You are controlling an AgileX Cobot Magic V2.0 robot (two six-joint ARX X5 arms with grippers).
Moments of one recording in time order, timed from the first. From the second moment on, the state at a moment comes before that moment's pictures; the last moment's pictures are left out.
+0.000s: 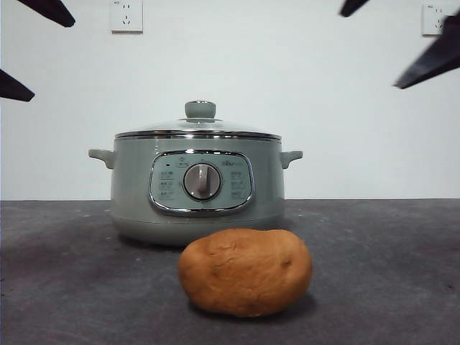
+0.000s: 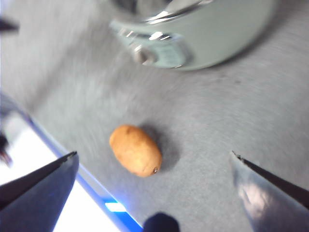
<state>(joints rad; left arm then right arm) -0.15 0.85 0.74 -0.61 0.68 -0.03 0.38 1.10 1.05 -0.87 -0.49 -0.04</state>
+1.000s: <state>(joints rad) -0.16 0.85 0.74 -0.64 0.68 -0.03 0.94 1.60 1.06 -0.68 -0.09 -0.22</state>
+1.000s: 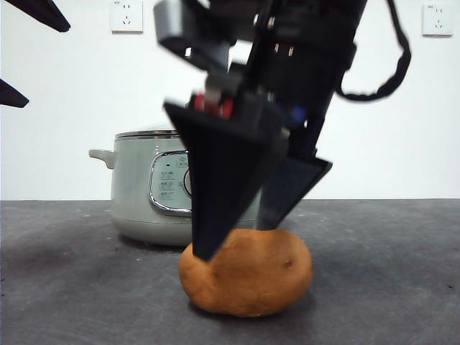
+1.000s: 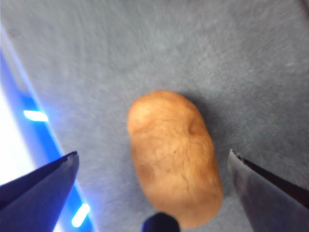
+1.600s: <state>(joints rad) -0.16 0.85 0.74 -0.64 0.68 -0.01 0.94 1.67 1.06 -0.69 -0.08 -0.24</state>
